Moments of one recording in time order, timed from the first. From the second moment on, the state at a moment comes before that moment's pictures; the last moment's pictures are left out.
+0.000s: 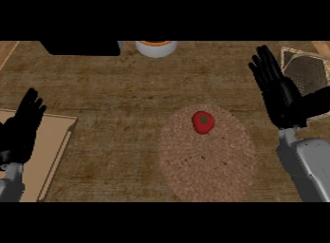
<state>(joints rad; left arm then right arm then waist) -0.11 0.49 -0.10 -1.46 0.38 0.36 0.16 -0.40 -0.32 0.15 -1.43 -0.35 -0.17 0.02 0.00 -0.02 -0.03</state>
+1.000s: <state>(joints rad) 0.01 0.46 -0.24 -1.44 0.34 0.23 0.15 -0.67 -0.29 0.54 -1.55 -0.12 0.29 -0.06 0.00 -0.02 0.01</state>
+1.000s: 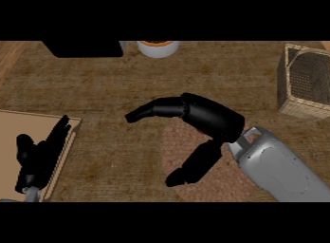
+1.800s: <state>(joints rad) 0.02 0.44 -0.22 -1.46 0.32 0.23 0.14 -1.10 -0.74 0.42 -1.48 -0.02 0.74 0.07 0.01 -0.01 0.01</state>
